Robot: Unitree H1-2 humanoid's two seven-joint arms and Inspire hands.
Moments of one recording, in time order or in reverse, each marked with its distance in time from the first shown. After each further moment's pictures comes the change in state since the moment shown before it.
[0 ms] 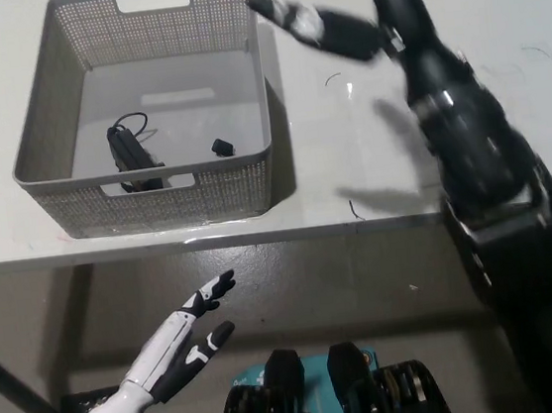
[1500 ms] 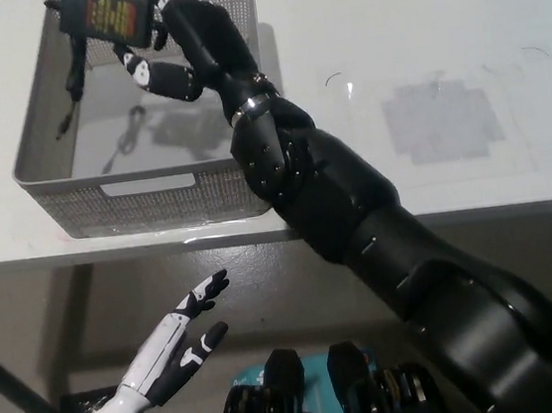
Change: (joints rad) left_arm 0.021 -0.001 -0.001 -0.005 -0.022 -0.010 0.037; right_arm -0.521 0.196 0.237 1.113 -0.312 -0.189 -0.396
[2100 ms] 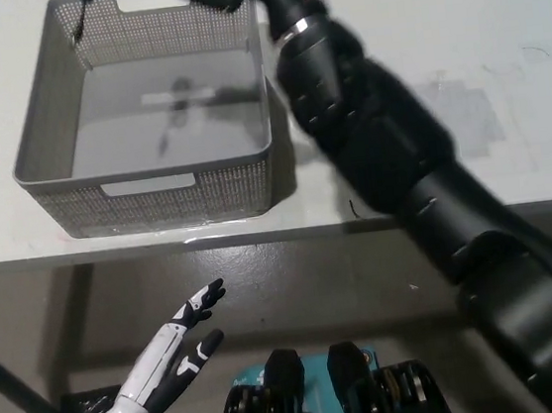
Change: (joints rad) left_arm 0.025 -0.001 0.000 -0.001 -0.005 0.000 0.013; right_arm 0.005 -0.090 -0.015 -0.254 0.000 0.013 0.001
